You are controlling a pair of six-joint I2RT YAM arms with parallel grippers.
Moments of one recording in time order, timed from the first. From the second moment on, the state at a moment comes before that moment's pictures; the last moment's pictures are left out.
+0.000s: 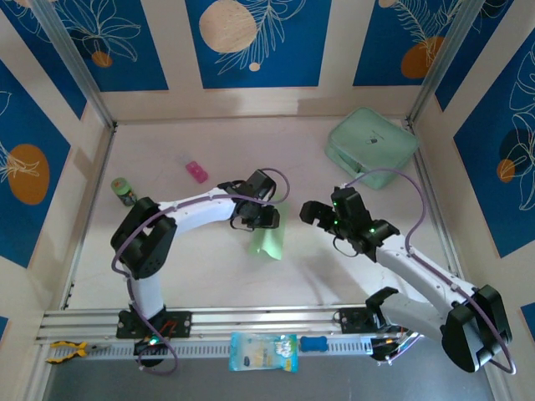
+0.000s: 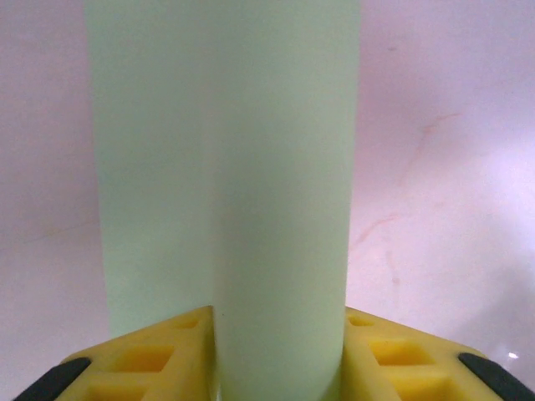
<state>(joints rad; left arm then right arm) -0.78 1.84 1.26 -0.53 0.20 -0.63 0.50 1.01 0.62 -0.39 0.02 0.78</state>
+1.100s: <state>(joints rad) -0.67 1.76 0.98 0.14 0.67 -0.95 0.31 1.00 0.59 -0.25 -0.33 0.79</state>
